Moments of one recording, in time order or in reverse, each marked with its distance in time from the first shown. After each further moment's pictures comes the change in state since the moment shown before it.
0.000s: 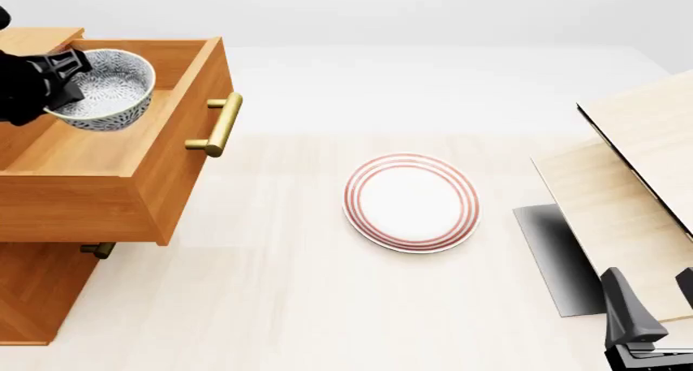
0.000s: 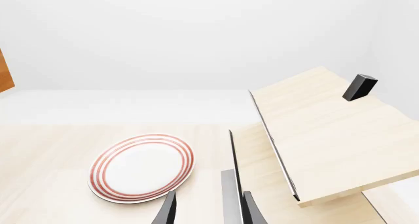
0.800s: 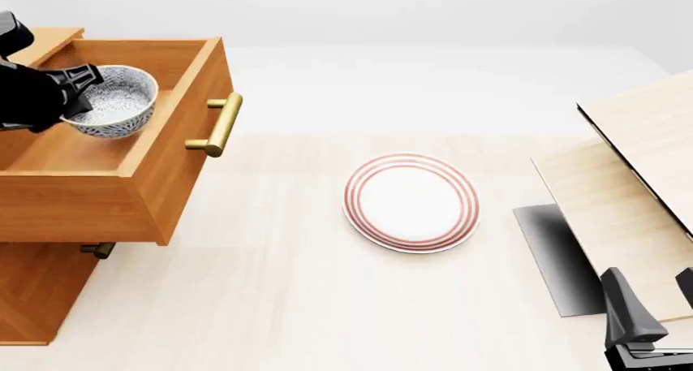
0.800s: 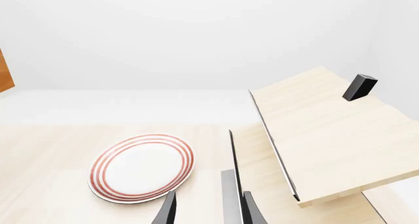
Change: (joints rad) left arm 0.045 0.140 -0.017 -0.072 0.004; right arm 0.000 0.000 0.000 0.000 0.000
